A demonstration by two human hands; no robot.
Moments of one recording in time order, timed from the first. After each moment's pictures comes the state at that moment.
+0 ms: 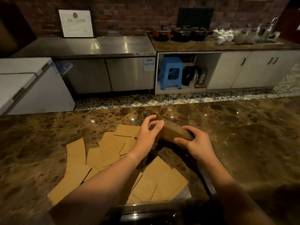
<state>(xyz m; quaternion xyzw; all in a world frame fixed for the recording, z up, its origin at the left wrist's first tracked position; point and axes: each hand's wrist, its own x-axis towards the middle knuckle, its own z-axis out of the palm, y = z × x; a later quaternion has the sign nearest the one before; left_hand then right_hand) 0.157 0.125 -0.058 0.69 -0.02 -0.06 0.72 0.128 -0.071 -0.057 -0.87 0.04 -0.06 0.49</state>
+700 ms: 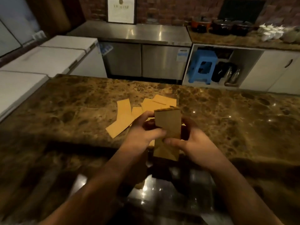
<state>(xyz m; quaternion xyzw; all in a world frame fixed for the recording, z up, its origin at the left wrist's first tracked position) -0.061 0.236 0.001 0.68 -0.01 0.02 0.73 -0.047 0.056 0.018 -0.77 -0.11 0.16 0.60</state>
